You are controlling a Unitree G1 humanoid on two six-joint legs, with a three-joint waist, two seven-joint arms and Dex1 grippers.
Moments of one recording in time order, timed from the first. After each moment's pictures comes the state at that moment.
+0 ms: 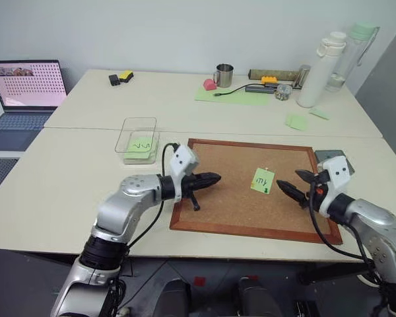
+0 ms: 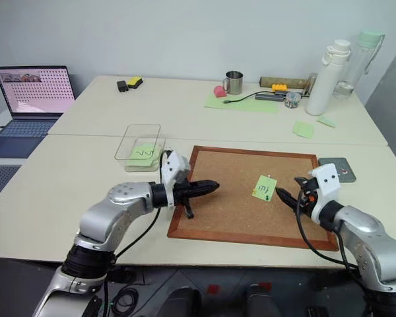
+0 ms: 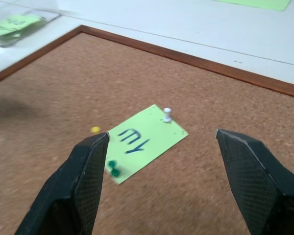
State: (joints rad) left arm -0.44 0.42 -0.20 -0.15 -0.32 0.60 -0.82; right arm -0.12 -0.60 -0.13 -0.32 0.50 0.65 0.47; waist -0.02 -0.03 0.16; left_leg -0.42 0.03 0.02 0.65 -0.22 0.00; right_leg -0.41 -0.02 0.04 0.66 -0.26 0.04
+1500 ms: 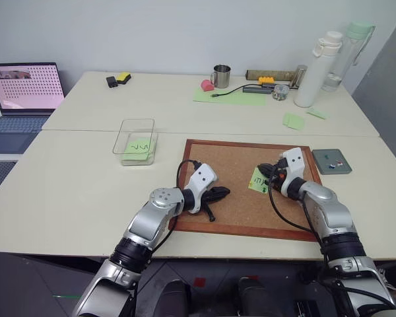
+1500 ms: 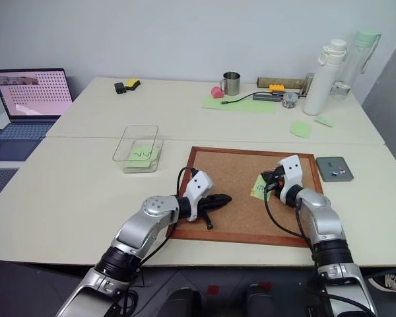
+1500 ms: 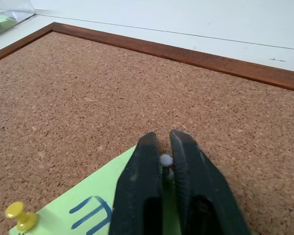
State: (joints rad) left arm -0.44 0.30 -0.31 0.09 -0.15 0.43 -0.76; right arm -0.45 -0.35 -0.02 0.31 0.26 0.32 0.56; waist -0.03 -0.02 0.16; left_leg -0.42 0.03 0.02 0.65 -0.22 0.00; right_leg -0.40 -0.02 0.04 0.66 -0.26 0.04
